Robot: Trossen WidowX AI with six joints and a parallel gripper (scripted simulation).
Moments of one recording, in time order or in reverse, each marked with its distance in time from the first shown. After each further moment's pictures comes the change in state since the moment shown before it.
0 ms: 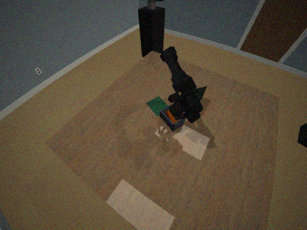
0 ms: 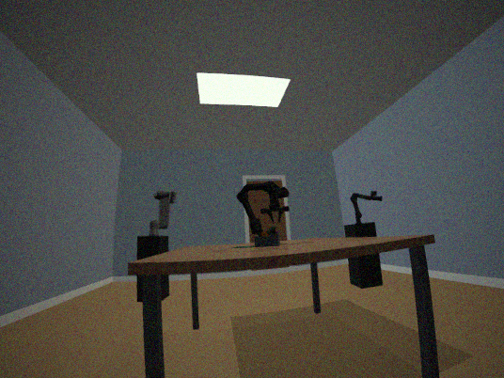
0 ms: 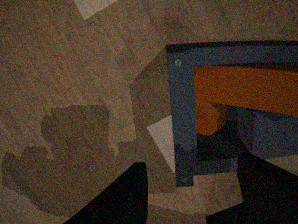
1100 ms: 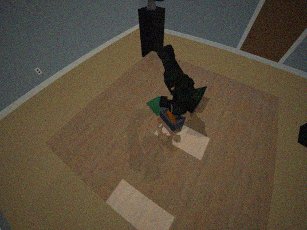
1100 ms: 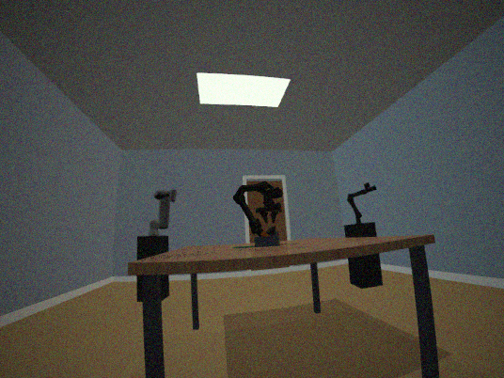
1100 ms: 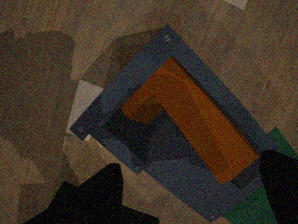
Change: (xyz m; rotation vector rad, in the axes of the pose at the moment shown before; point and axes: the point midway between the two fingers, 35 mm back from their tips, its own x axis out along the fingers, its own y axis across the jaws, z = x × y) arm -0.001 -0.039 0.008 -0.866 0.014 0.005
